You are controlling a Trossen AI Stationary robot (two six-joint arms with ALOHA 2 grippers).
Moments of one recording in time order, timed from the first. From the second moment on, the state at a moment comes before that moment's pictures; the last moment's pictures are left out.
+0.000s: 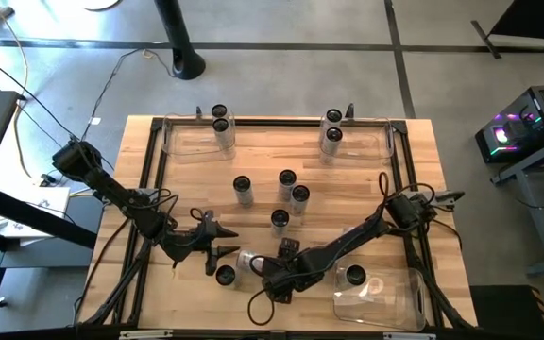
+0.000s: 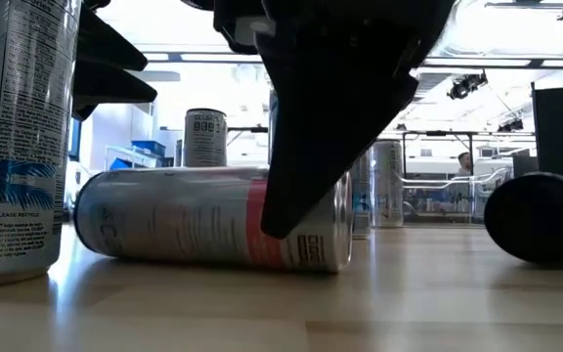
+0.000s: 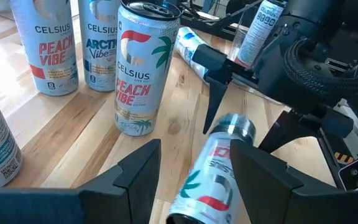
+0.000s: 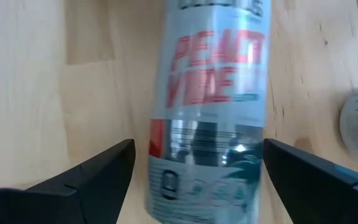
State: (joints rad) left arm -0.66 1.31 0.48 0.34 -0.68 -0.60; right arm 0.49 2.23 1.75 -0.76 0.28 0.59
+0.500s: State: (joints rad) left arm -0.66 1.31 0.48 0.40 -0.72 -0.49; right arm 0.48 2.23 1.70 -0.73 0.36 0.60
